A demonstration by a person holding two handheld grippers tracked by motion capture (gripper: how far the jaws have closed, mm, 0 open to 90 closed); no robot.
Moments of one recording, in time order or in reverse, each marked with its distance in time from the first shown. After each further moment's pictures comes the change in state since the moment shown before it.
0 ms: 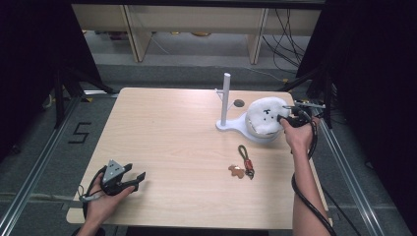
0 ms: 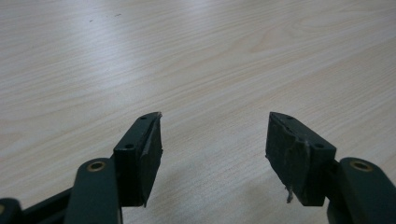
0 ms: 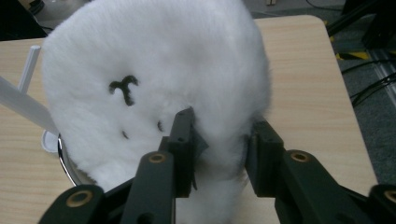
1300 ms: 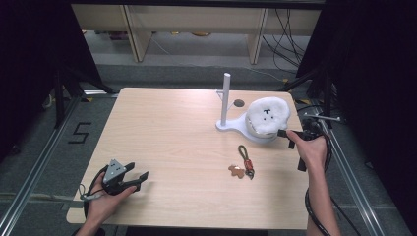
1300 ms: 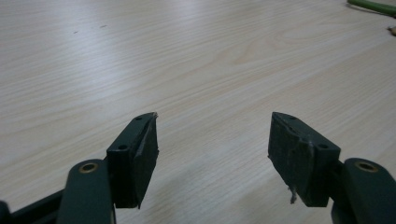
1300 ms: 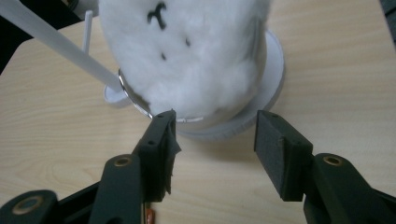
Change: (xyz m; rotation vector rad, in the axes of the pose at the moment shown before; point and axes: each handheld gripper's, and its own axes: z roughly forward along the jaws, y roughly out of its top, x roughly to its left) left arm -0.005 0.003 0.002 -0.033 -0.044 -0.020; right arm 0.000 -0.028 -0.051 0.174 0.131 0.231
